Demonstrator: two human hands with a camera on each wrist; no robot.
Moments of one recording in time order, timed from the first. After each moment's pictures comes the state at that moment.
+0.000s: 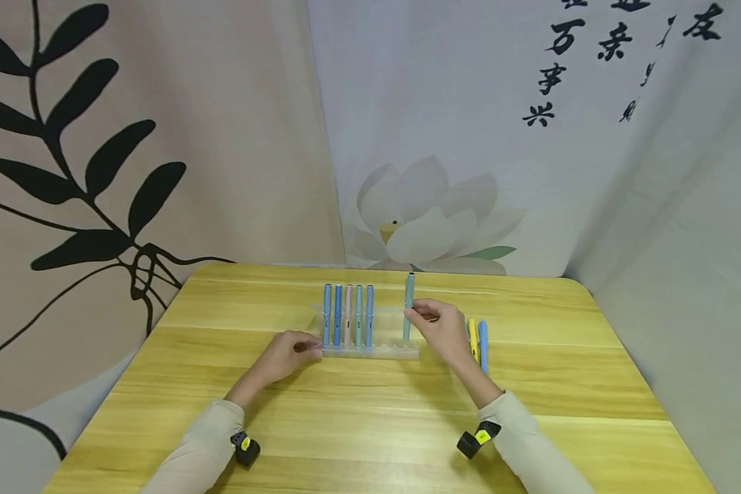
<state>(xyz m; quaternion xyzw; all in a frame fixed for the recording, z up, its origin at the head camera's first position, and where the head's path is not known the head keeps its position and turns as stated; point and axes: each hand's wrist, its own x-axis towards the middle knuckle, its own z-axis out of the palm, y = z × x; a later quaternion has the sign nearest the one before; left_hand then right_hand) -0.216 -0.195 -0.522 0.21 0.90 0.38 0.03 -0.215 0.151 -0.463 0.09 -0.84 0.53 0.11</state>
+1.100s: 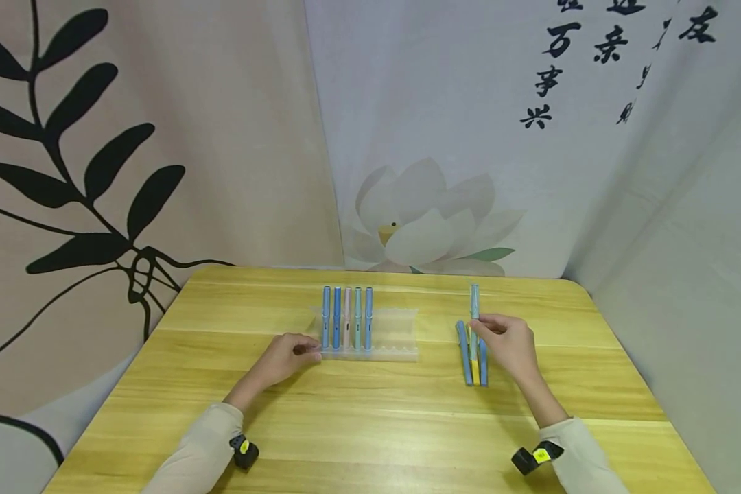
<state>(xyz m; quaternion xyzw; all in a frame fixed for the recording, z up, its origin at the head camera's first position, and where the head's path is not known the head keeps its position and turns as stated) -0.213 -0.192 -0.517 0.20 0.90 0.38 0.04 -0.195 0.257 -0.470 -0.02 -0.89 0.45 0.11</state>
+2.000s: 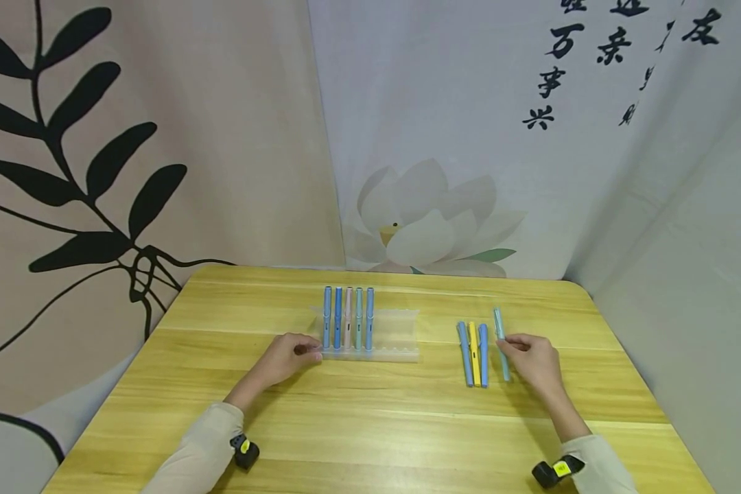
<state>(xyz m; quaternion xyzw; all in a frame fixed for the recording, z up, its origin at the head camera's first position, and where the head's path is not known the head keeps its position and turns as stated) -0.215 -0.194 -0.520 0.20 0.90 0.38 0.04 -0.184 0.302 -0.498 -0.10 -0.91 0.39 0.06</state>
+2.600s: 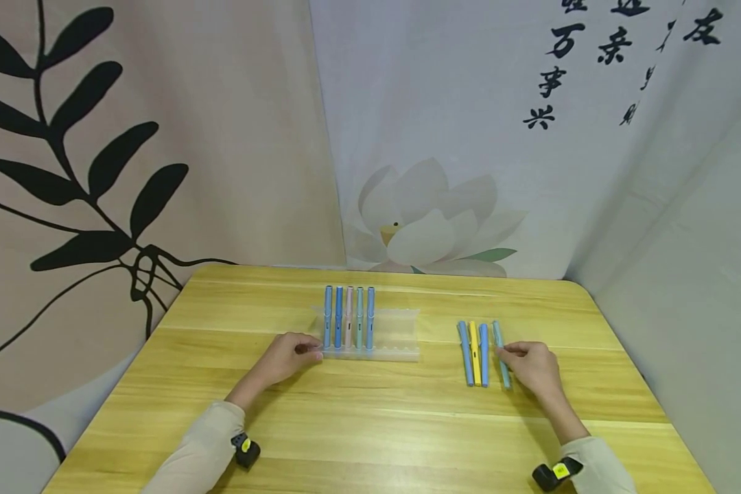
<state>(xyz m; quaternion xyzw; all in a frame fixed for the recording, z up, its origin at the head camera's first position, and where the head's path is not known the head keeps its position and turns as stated) -0.215 -0.193 -0.520 0.19 0.90 0.38 0.04 -0.181 0.304 -0.507 -0.10 -0.93 0.35 0.02</state>
